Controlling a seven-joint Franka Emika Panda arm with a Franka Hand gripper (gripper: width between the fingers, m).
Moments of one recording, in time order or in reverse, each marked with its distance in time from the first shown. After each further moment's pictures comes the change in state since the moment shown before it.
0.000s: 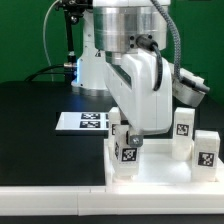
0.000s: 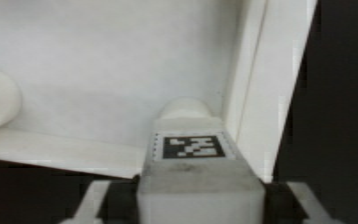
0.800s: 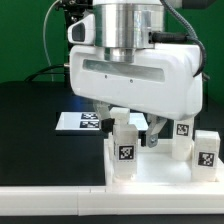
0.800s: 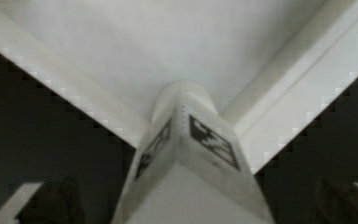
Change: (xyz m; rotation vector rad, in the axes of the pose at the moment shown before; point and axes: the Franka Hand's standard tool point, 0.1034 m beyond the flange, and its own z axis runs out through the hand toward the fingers) arm 0.006 0.006 0.001 0.064 0.075 -0.696
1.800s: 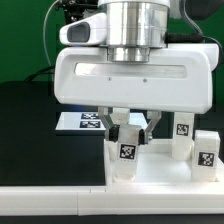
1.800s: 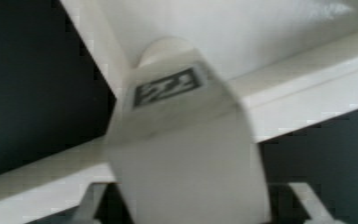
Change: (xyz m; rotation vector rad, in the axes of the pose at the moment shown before) arm 0.010 -0.007 0.001 0.039 0.115 -0.271
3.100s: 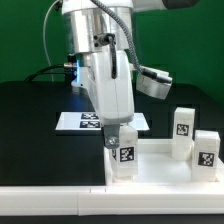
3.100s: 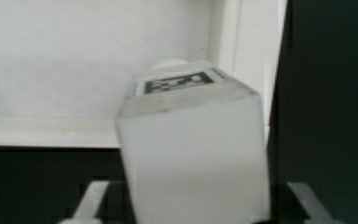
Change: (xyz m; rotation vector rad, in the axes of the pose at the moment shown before) arm -0.002 0.024 0.004 0.039 -0.129 0.978
